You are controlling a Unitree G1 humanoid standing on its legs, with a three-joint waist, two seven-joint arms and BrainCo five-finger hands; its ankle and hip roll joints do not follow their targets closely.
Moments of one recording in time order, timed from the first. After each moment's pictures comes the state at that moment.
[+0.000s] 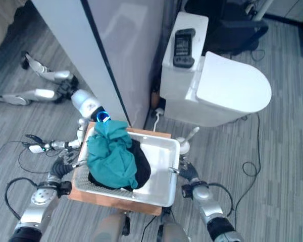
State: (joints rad) left arm 0.00 0.44 0.00 0.31 -0.22 -0.05 0.07; right arm -0.20 -0.34 0.26 0.56 0.25 -0.01 -0.06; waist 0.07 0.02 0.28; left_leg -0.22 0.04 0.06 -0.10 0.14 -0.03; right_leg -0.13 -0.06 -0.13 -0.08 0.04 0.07
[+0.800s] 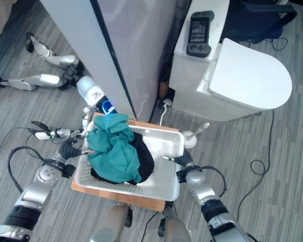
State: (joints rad) left arm -0.18 0.54 -0.11 0.23 0.11 0.09 0.02; right arm -0.33 -0.34 0.28 0.57 0.15 0.07 -0.12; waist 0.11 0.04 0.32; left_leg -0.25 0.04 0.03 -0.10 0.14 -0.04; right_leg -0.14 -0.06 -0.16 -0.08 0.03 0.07
